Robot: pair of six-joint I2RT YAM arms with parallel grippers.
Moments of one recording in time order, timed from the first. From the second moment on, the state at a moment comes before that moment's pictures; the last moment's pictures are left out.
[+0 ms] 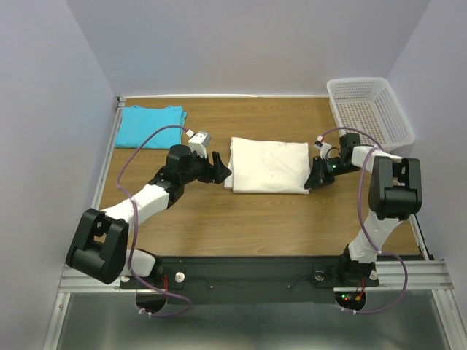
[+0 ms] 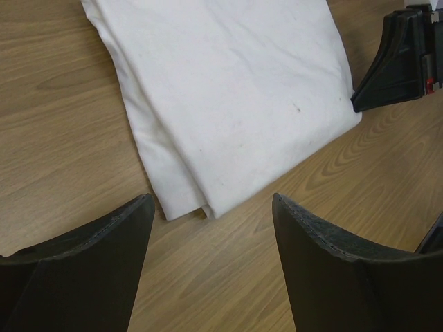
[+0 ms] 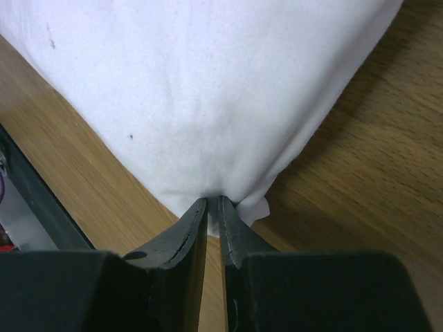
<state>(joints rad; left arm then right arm) -0.42 1.32 0.66 0.23 0.35 -0.35 -0.09 1.85 1.09 -0.65 -0.75 -0.31</state>
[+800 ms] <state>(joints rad) -0.43 1.52 0.69 0.40 0.56 -0.56 -0.09 1.64 1.21 -0.67 -0.81 -0.41</state>
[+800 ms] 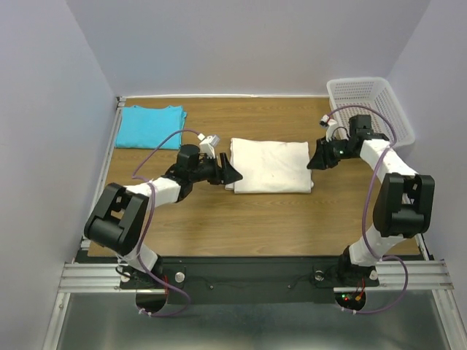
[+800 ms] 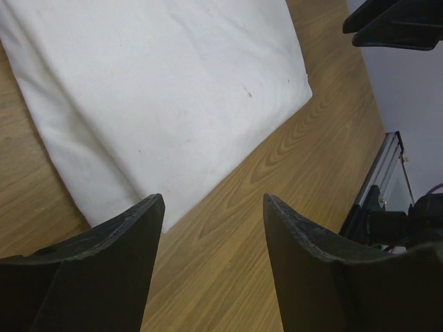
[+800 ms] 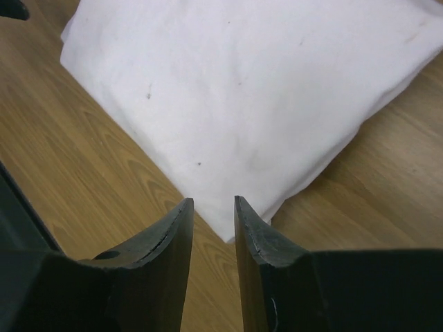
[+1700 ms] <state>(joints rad) -0.50 1.57 0.80 0.29 0.35 -0.50 -0.09 1.62 1.19 -0.61 -0.76 -0.36</state>
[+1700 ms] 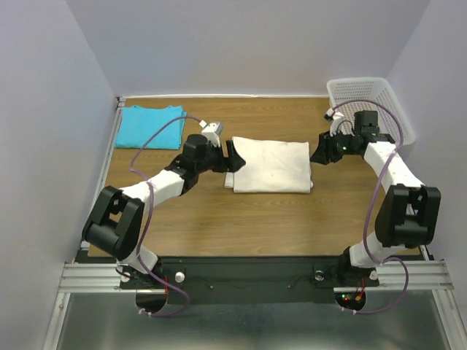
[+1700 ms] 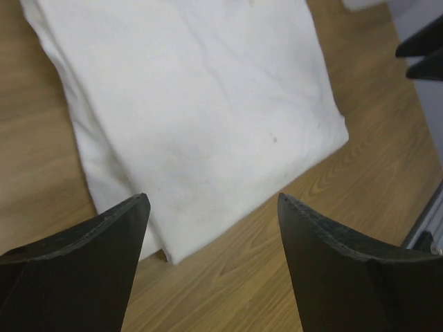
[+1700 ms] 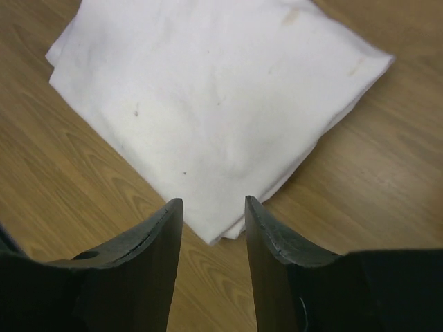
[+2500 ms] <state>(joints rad) -0.48 1.74 0.93 0.04 0.26 -0.58 -0.17 1.52 1.03 -0.51 -0.74 -0.35</state>
